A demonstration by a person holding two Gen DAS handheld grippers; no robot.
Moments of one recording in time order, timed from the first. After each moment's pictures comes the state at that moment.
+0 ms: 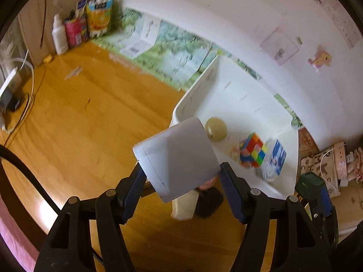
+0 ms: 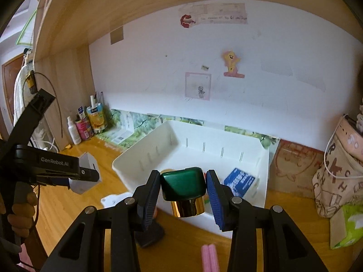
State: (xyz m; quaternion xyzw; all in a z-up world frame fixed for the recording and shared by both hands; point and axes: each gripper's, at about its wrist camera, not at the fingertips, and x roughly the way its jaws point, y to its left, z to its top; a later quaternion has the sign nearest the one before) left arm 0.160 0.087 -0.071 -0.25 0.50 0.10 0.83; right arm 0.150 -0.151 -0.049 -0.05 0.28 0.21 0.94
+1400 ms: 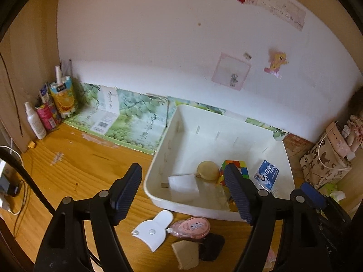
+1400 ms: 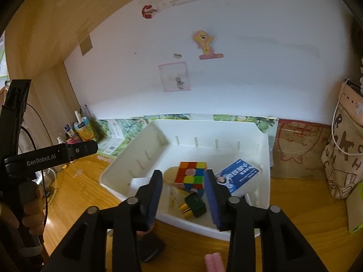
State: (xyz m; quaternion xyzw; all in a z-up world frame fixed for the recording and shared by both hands) left arm 0.184 0.063 -0.031 -0.10 0.38 0.03 0.92; right arm 0.188 -0.167 -0.062 0.04 0.32 0.19 0.93
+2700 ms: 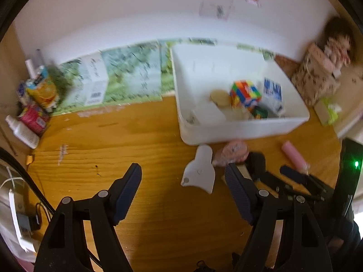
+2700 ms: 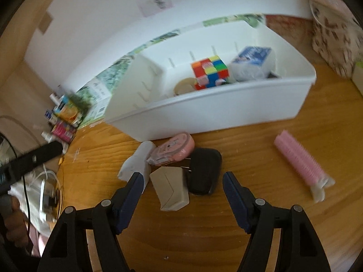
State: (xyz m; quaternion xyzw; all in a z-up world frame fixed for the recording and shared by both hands) left arm 0.164 0.123 -0.080 0.03 0.52 -0.11 0.85; right arm 0.129 -0.083 -0.150 0.17 0.48 0.06 0.86
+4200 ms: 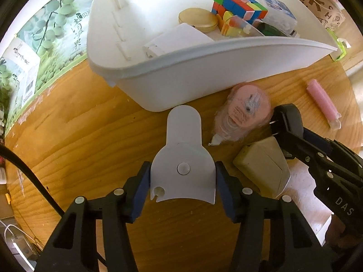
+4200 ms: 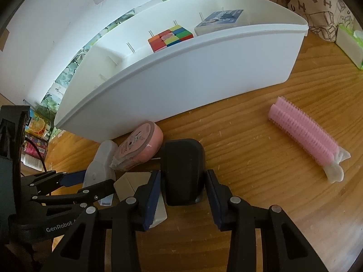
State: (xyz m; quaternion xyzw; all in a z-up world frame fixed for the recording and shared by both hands) left arm 0.205 0.073 -0.193 0.13 0.64 -0.18 0.73; right arm 0.157 -0.088 -0.199 0.20 0.53 -0.02 0.82
